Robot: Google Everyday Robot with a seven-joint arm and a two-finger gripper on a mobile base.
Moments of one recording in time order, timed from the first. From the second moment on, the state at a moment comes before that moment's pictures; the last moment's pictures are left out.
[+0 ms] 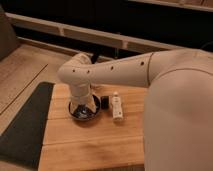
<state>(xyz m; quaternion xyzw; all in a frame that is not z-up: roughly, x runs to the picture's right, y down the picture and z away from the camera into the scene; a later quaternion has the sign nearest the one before) -0.108 0.102 0.704 -0.26 0.23 0.64 0.68</state>
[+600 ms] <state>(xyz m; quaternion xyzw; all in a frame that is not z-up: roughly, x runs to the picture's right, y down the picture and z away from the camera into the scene) -0.046 0.055 0.774 -0.26 0.23 0.67 0.65</state>
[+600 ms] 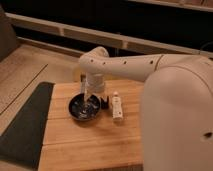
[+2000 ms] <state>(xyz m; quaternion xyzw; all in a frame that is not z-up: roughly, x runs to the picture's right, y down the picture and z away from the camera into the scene) -0.028 0.012 0.848 -0.28 0.24 0.58 0.73</state>
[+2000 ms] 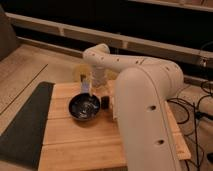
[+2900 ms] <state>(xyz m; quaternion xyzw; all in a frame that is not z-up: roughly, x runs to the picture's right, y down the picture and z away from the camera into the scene) -0.079 0.063 0.725 -0.23 0.27 0.55 0.76</state>
